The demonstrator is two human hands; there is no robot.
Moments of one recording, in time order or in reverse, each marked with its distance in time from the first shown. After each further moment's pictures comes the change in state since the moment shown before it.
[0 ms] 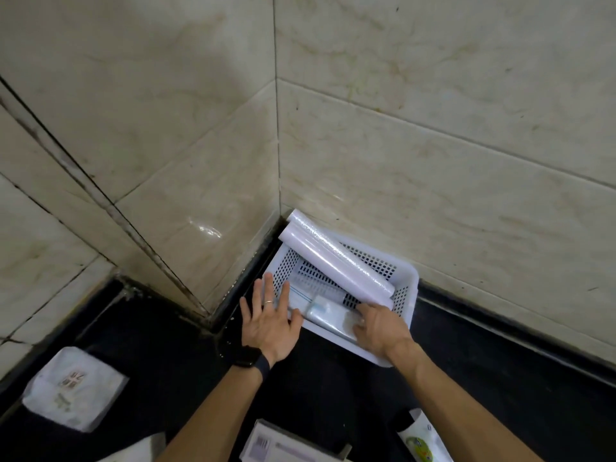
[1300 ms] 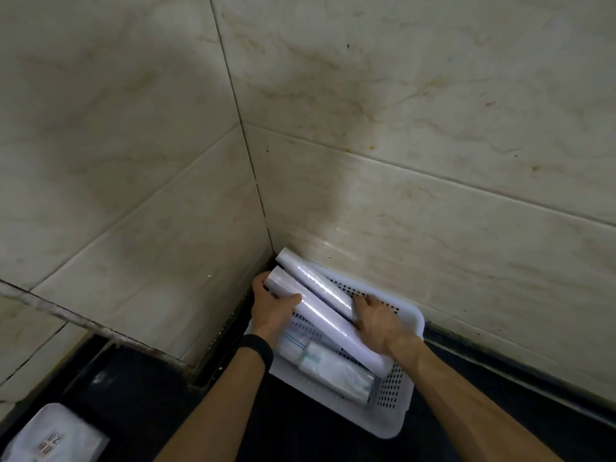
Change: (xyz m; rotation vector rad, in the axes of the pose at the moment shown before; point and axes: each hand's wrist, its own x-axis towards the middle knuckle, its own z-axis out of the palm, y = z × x) left_hand 0.098 0.051 -0.063 -1.425 0.124 -0.396; right_hand 0.100 0.031 -0.036 0.054 0.015 -0.208
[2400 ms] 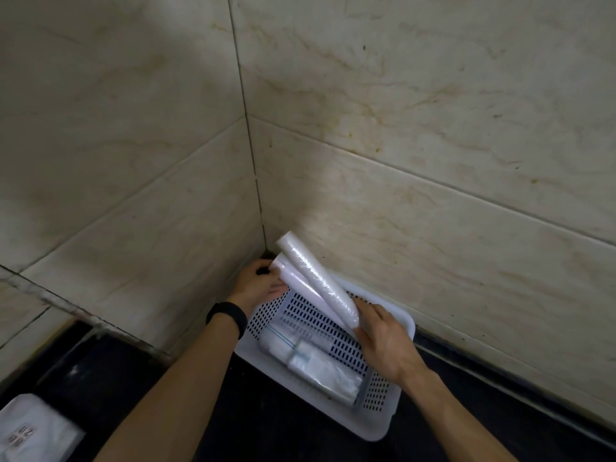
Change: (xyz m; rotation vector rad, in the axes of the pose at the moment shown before) left_hand 0.045 0.024 -0.007 0.050 -0.223 -0.065; right_hand -0.060 0.001 -0.025 0.201 0.236 -0.042
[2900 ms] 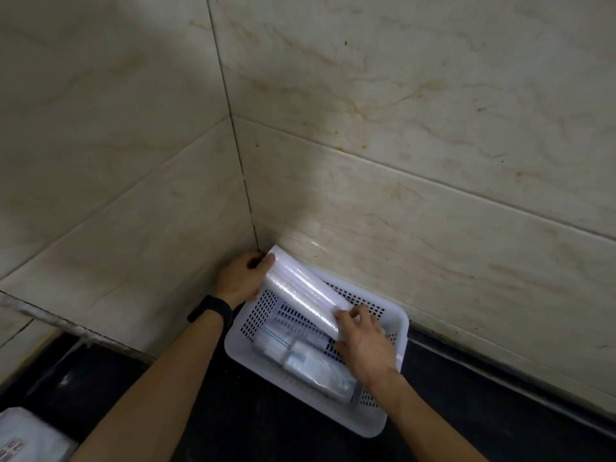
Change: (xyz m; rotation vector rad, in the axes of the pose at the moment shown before) left_hand 0.004 0.011 -0.021 0.485 0.118 0.090; right_hand -0.001 -0.013 0.047 -0.159 -0.050 0.139
